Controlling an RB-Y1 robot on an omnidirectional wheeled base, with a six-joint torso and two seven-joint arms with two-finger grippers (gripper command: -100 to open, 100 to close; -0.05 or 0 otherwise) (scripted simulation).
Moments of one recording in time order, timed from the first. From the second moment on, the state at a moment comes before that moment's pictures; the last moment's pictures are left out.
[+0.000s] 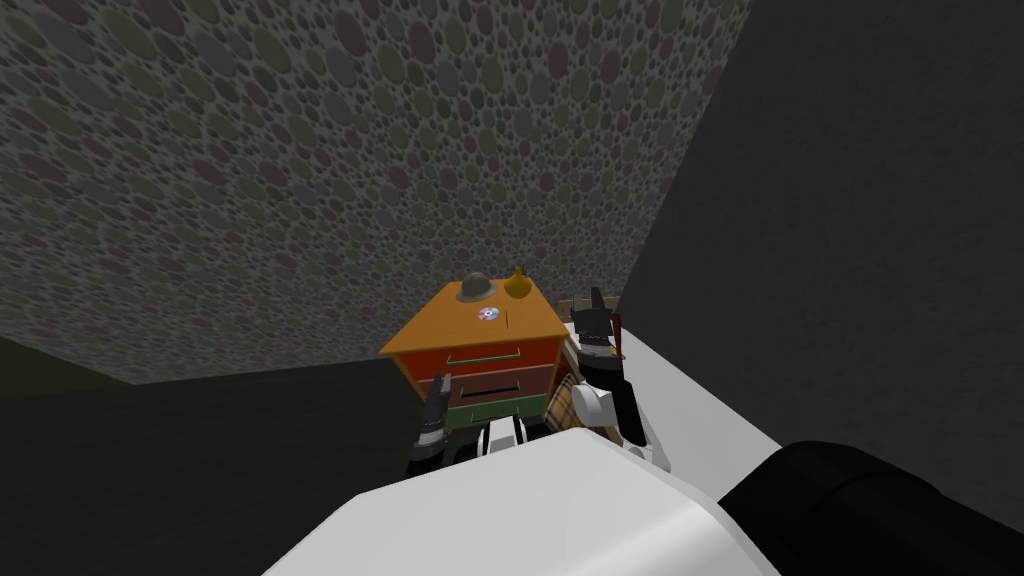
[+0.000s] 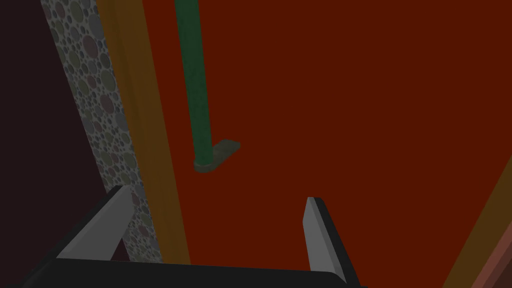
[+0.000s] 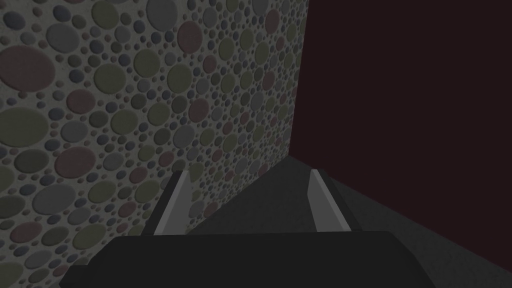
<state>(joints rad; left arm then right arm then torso) 0.15 0.03 -0.09 -0.93 -0.02 -1.26 -0.04 0.45 0.05 -0.01 -2.35 -0.07 -0.45 0.00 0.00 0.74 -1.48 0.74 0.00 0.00</state>
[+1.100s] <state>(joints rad) 0.12 0.01 -0.08 -0.92 -0.02 -1.24 -0.04 0.45 0.05 -0.01 -2.35 -0.07 -0.45 0.00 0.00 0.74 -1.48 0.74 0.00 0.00</state>
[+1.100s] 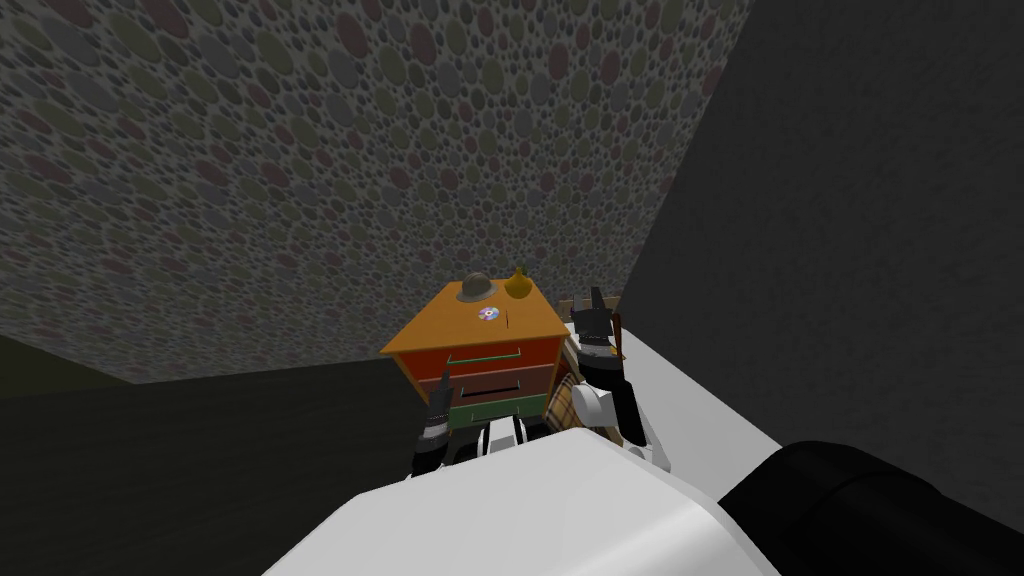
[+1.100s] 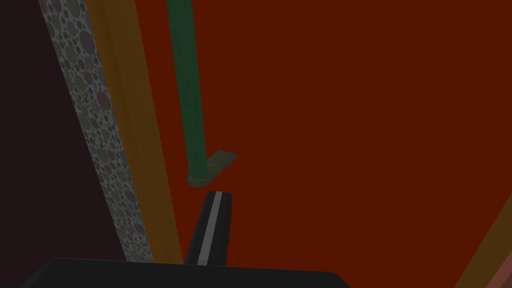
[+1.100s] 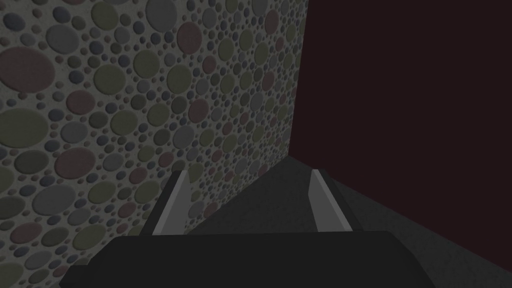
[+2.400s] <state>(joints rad) 0.04 0.13 -0.08 -0.96 0.01 -1.07 -0.02 0.45 0.05 -0.01 -2.35 -0.07 -0.45 0.00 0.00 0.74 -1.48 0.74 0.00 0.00</state>
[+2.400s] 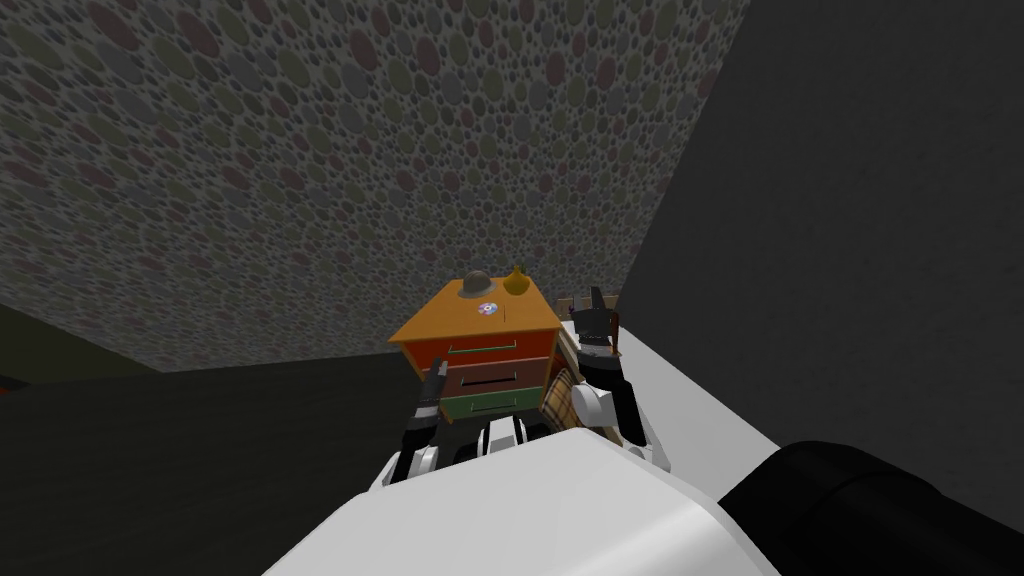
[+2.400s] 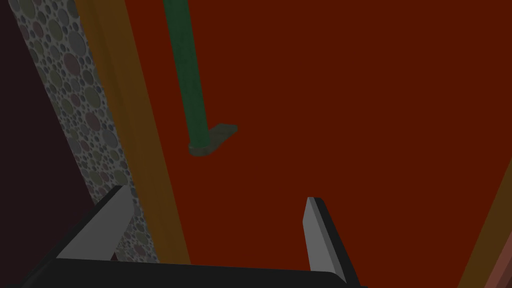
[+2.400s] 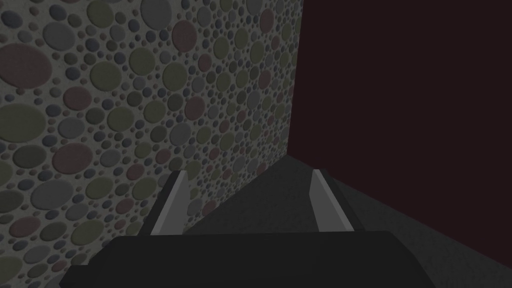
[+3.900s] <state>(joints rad) -0.12 0.13 -0.08 -0.98 0.04 -0.78 0.01 0.45 0.05 -0.01 -2.35 -0.07 -0.45 0.00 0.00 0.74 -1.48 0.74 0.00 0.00</state>
